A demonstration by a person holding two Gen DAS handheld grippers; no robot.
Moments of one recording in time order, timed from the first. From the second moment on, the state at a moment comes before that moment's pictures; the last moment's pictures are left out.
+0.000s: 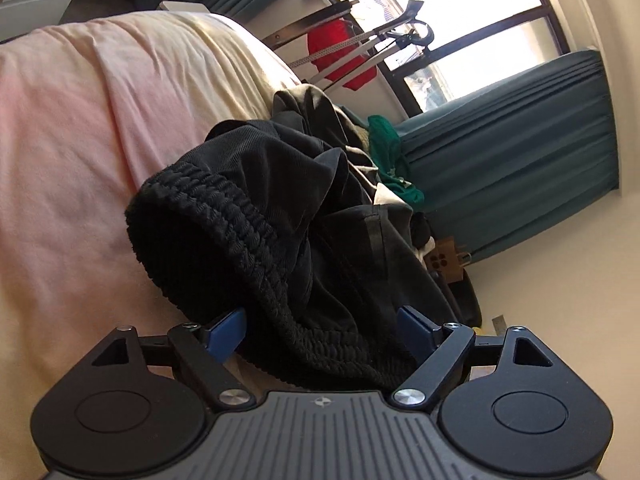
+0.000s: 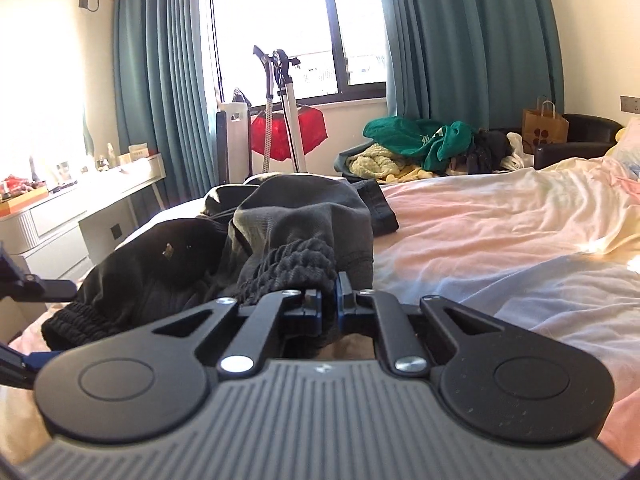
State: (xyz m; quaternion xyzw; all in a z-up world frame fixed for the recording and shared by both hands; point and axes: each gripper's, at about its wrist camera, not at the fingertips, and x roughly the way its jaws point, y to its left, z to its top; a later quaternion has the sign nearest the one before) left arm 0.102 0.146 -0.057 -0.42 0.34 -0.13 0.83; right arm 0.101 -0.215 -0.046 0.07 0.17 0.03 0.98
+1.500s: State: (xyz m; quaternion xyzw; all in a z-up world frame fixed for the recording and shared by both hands) left arm 0.319 0.387 -0.011 -0.25 0.28 0.18 0.91; right arm 0.151 0.062 -0.084 0.14 0.27 0.36 0.88
